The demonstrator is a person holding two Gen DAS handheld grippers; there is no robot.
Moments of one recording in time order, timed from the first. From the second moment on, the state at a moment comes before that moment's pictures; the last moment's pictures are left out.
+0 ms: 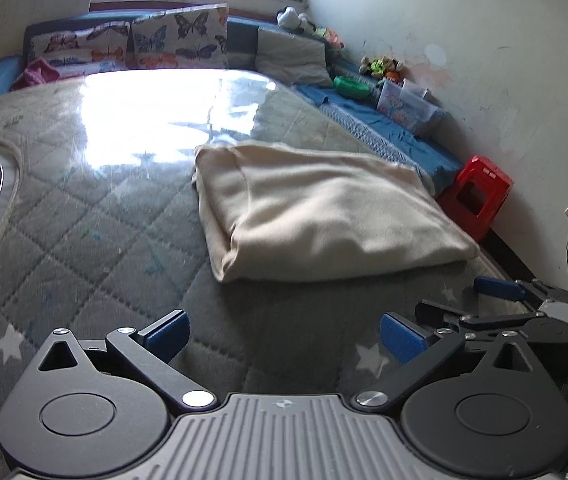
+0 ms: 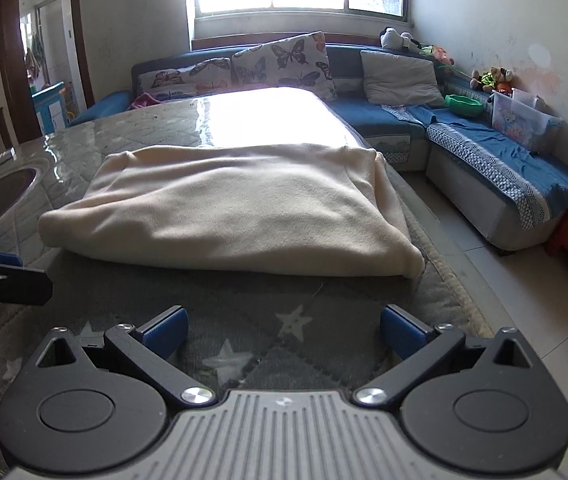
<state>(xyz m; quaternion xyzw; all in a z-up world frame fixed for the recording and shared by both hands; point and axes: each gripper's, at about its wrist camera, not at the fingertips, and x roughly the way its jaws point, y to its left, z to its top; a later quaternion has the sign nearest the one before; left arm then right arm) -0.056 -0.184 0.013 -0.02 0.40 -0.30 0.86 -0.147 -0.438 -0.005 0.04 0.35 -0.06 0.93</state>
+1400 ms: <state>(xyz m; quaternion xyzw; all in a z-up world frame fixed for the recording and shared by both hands) -0.058 -0.197 0.013 0.01 0.42 -0.27 0.87 -0.146 -0.427 -0.007 0.06 0.35 -0.10 0.93</state>
